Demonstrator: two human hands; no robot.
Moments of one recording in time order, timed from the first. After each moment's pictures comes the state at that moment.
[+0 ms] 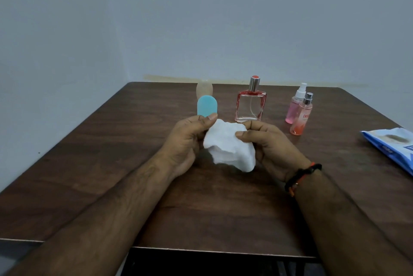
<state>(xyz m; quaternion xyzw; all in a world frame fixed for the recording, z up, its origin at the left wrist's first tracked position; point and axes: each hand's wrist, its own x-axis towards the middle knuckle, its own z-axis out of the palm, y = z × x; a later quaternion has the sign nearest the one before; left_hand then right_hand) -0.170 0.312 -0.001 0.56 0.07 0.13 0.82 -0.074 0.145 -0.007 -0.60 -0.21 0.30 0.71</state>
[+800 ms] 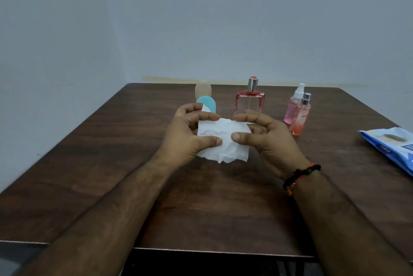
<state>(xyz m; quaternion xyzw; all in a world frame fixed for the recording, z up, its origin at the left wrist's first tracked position) -0.176 0.318 0.001 0.79 0.09 0.25 0.56 -0.082 0.141 0.000 -0.60 -0.26 0.19 0.73</state>
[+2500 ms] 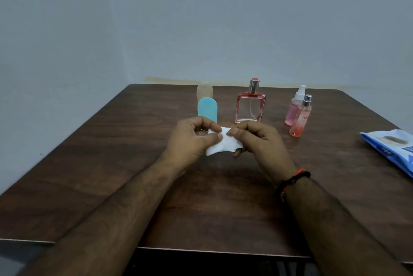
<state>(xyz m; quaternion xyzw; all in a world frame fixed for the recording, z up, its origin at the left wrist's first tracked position) -0.175 0.310 -0.001 0.78 0.13 0.23 0.57 -0.093 0.153 -0.006 -0.67 -0.33 0.10 0.65</state>
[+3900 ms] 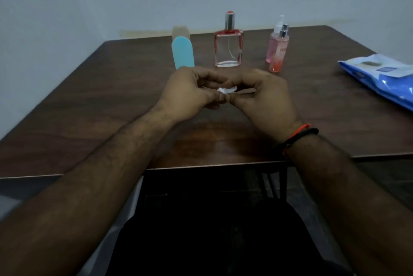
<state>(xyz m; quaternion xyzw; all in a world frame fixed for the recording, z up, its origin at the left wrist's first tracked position) -0.194 0.257 -0.001 0.83 0.05 0.14 0.55 -0.130 0.097 -0.021 -0.78 -0.38 -0.18 0.47</state>
